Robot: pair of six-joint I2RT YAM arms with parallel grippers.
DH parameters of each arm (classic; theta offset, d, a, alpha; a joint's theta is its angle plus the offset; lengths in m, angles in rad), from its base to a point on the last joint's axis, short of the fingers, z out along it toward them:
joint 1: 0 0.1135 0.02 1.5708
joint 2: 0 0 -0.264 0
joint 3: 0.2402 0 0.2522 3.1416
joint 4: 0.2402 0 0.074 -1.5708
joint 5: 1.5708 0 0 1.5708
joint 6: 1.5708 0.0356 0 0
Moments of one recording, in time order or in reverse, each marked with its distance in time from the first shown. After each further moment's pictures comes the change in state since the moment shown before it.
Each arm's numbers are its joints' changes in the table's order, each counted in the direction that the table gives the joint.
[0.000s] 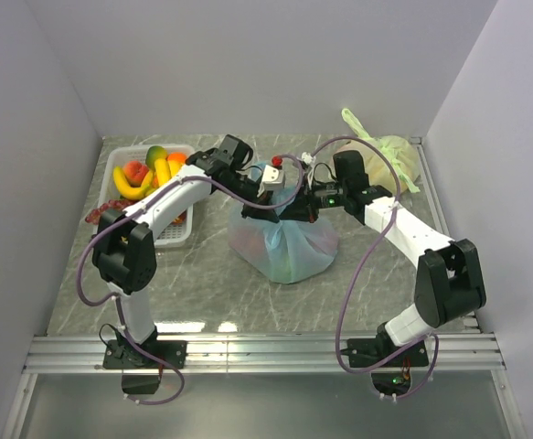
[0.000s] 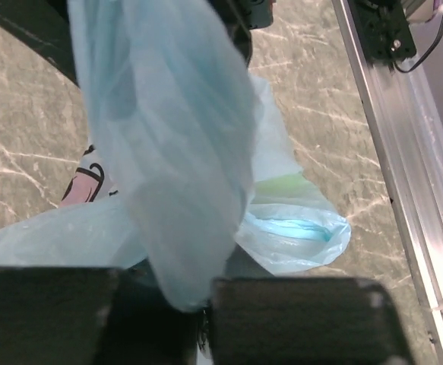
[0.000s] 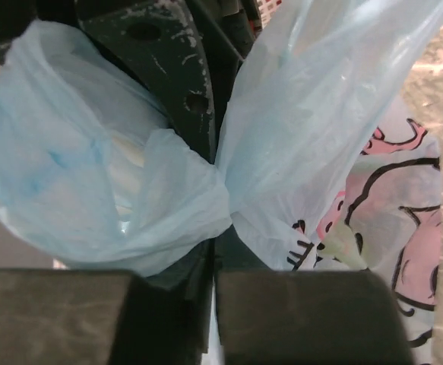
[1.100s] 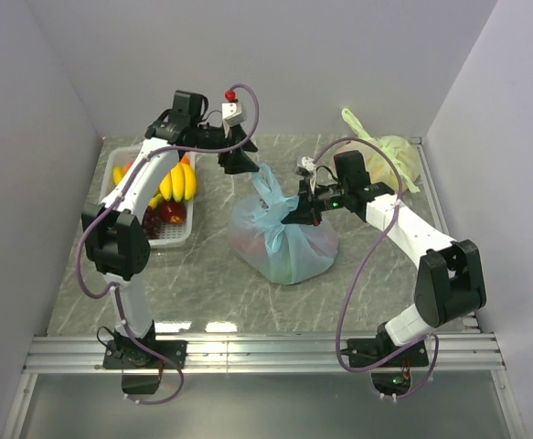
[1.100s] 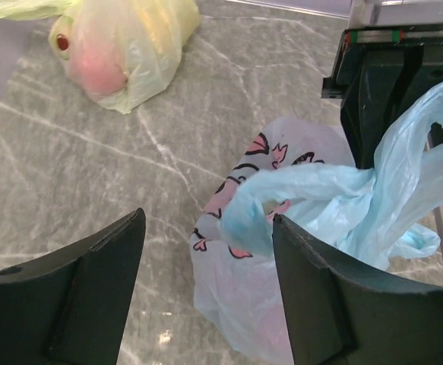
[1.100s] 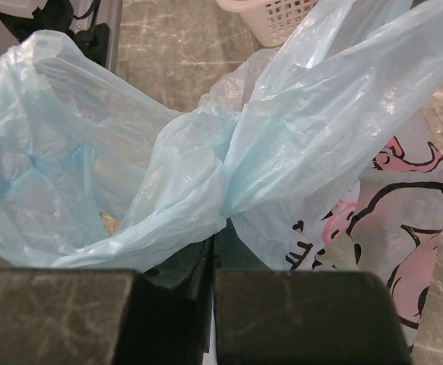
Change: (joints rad) left arm 0.258 -0.055 0.253 -0.180 0.092 -0.313; right arm -0.011 0.000 0.030 0.140 -0.098 -0.241
